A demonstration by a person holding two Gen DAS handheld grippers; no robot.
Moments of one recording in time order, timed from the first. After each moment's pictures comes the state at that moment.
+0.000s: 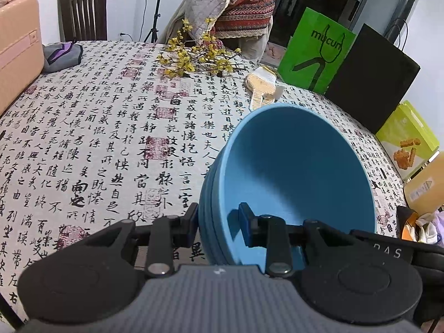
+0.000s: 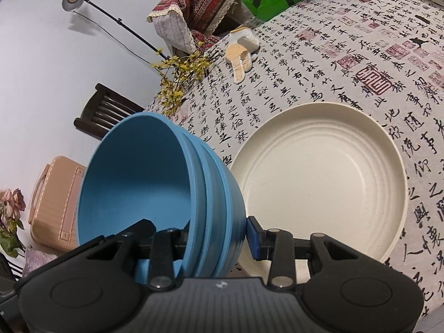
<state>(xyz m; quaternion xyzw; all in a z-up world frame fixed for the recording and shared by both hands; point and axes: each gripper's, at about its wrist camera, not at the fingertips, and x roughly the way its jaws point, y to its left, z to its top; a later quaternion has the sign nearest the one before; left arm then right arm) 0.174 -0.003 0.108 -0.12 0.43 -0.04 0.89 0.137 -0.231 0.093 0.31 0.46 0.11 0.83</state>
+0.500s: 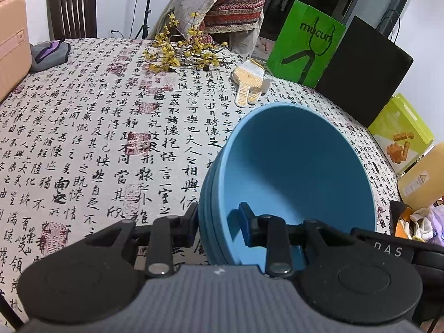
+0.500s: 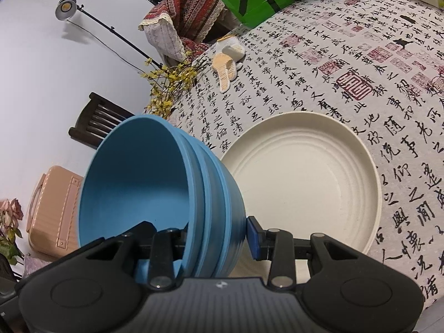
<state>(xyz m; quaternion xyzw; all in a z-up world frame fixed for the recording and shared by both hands) 0.178 -0.025 0.105 -0.12 0.44 -0.05 0.89 0.133 -0.255 0.092 0.31 0.45 0.10 0.83</state>
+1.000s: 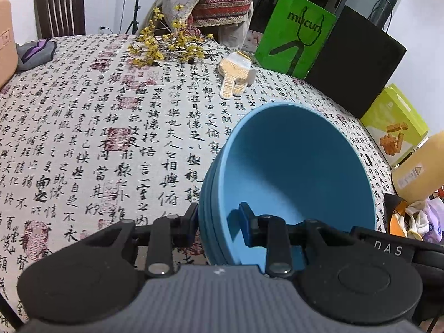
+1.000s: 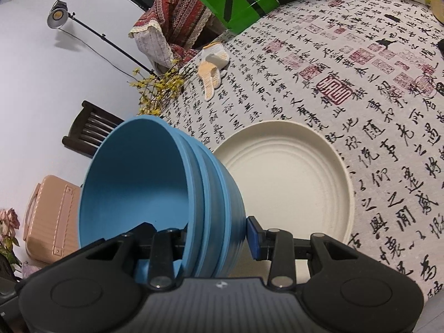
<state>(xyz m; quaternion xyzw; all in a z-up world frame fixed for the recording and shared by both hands) 0.185 -0.048 0.099 -0.12 0.45 -0.07 0.88 0.131 -0.279 0.088 0.32 0.45 0.08 0.83</state>
